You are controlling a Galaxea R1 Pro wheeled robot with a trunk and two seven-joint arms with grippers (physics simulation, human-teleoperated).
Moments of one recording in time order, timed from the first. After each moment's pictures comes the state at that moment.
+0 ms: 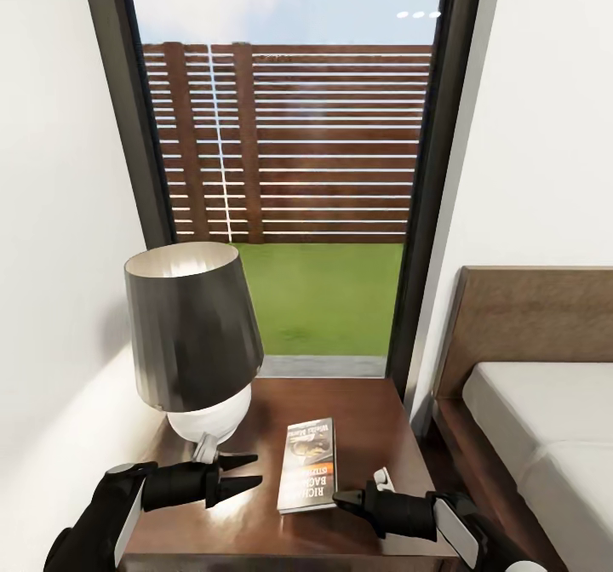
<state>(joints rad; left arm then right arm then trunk) -0.37 0.05 0.21 -0.95 -0.08 0.41 -1.50 -0.49 -0.11 0.29 -0.47 -0.72 0.76 0.89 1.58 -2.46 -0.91</state>
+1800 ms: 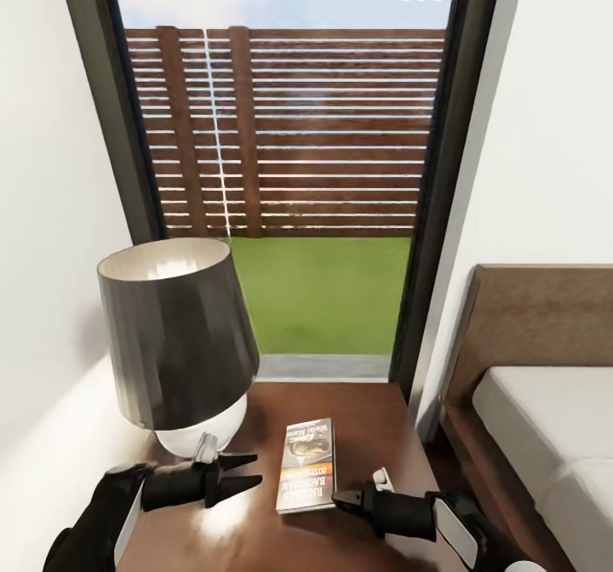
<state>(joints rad) -0.37 0.05 0.21 -0.95 -0.08 0.41 -1.50 -0.49 -0.11 0.29 -0.47 -0.72 0.76 0.90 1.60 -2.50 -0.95</state>
